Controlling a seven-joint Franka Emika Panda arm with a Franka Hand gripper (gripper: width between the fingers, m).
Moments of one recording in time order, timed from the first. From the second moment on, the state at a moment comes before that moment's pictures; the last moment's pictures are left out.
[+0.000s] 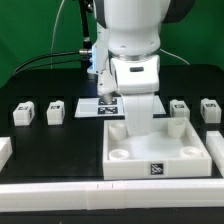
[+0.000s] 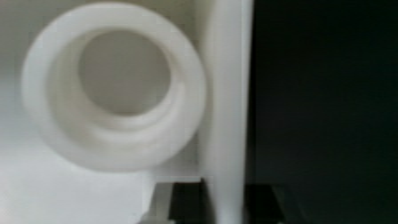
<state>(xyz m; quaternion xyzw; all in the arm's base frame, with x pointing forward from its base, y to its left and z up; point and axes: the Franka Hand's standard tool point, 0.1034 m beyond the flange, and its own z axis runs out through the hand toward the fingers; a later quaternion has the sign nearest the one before) 0.448 0.028 0.013 -0.70 -0.71 0.05 0.08</state>
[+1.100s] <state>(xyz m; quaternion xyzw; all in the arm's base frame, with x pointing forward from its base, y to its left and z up) 0.481 0.044 0.014 -0.70 -0.71 0.04 0.07</state>
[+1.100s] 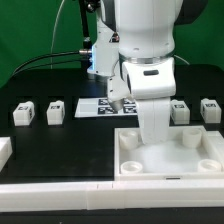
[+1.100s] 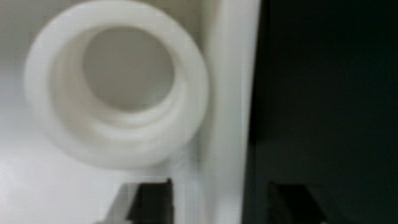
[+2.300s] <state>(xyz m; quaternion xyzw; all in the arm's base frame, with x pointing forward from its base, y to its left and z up) 0.456 0.040 0.053 -0.74 -0.67 0.04 0.04</state>
